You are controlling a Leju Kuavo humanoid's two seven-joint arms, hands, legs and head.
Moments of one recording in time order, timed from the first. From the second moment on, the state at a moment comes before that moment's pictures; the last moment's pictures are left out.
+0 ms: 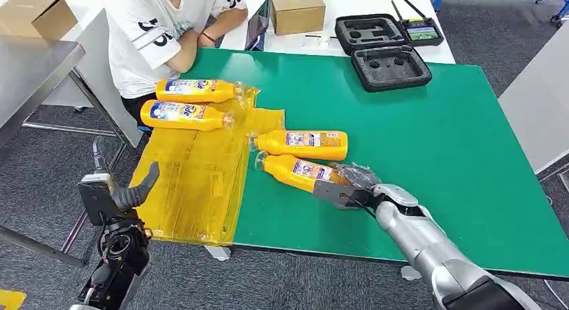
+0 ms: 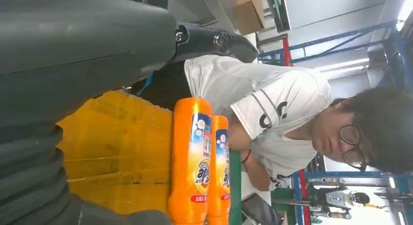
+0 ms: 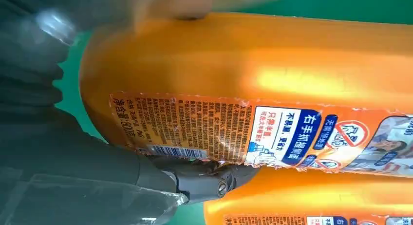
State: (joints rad) left arm -0.20 0.07 -0.09 -1.24 0.10 0.49 -0.68; right arm -0.69 -0.12 0.69 -0.60 0.84 0.03 -0.18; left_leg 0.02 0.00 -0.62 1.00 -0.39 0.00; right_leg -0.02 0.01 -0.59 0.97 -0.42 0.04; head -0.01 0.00
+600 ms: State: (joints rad) left arm -0.13 0.06 -0.08 -1.31 0.12 0.49 -0.70; right arm -0.52 -0.04 0.56 -0.77 0.41 -0.05 -0.62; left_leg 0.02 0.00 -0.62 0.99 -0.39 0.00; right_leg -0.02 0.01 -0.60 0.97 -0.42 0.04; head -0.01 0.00
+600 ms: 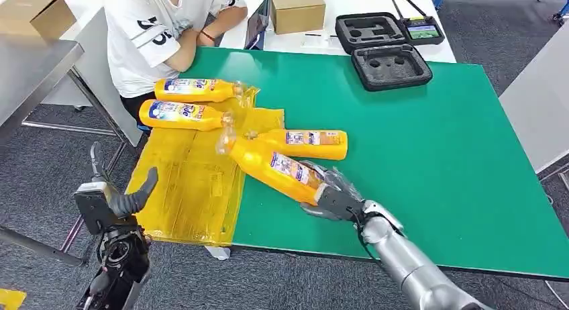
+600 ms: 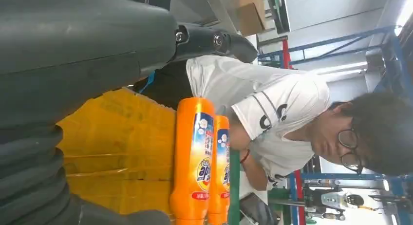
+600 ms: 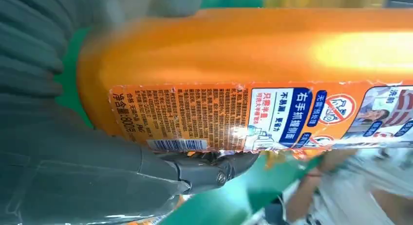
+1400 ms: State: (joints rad) left arm 0.02 0.05 -0.22 -1.57 0.43 0.01 -0.46; right arm -0.42 0.10 0.49 -0.82 0.23 -0.13 -0.69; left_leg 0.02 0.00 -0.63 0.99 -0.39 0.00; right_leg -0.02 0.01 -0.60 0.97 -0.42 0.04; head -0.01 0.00
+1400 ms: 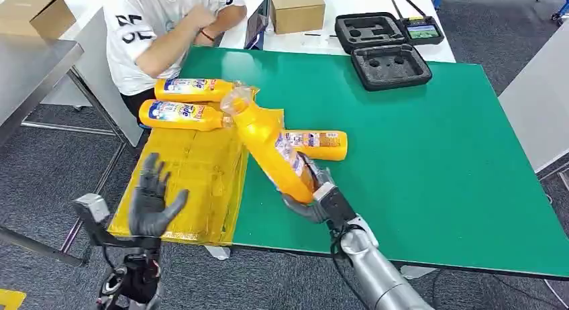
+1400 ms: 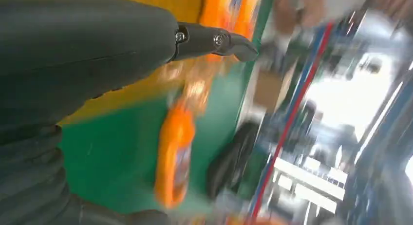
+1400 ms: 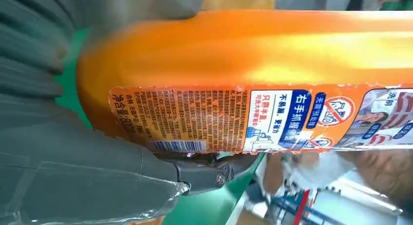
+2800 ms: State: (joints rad) left arm -0.09 0.06 -0.36 -1.46 0.57 -0.15 -0.40; right arm -0.41 0.22 0.60 -0.66 0.33 -0.02 -0.68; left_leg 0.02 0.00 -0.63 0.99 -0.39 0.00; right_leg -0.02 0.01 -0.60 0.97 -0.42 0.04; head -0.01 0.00
